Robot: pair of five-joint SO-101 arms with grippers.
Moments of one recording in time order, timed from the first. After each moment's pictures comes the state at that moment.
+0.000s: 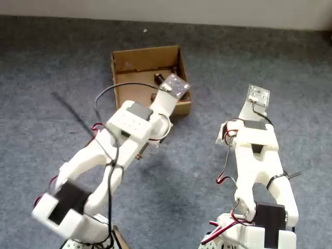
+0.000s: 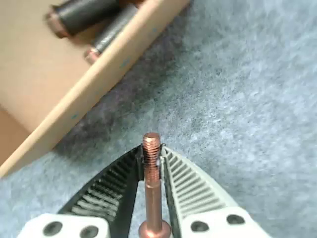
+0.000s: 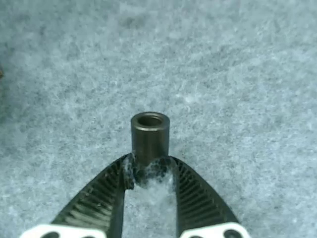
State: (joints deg) left arm 21.9 -0.1 24.0 57.4 -1.3; right arm 0.4 -11.3 42.2 48.7 -9.9
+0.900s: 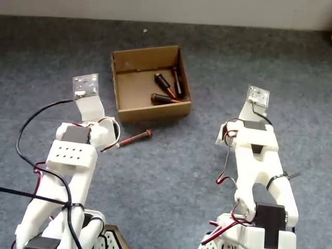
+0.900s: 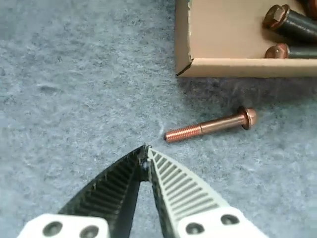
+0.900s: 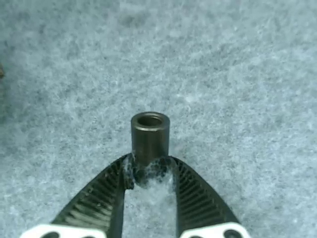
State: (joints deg) left arm 0.0 -32.7 47.6 58.2 21.1; right arm 0.3 -11.3 42.4 48.7 -9.9
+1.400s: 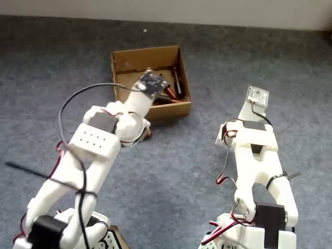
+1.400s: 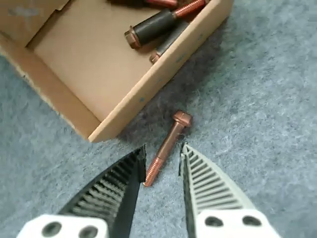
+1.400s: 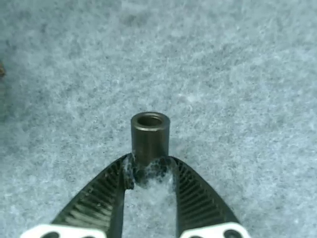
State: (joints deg) left arm 13.8 -22.2 33.8 59.1 -14.2; right arm 0.0 -11.3 42.4 48.7 -9.9
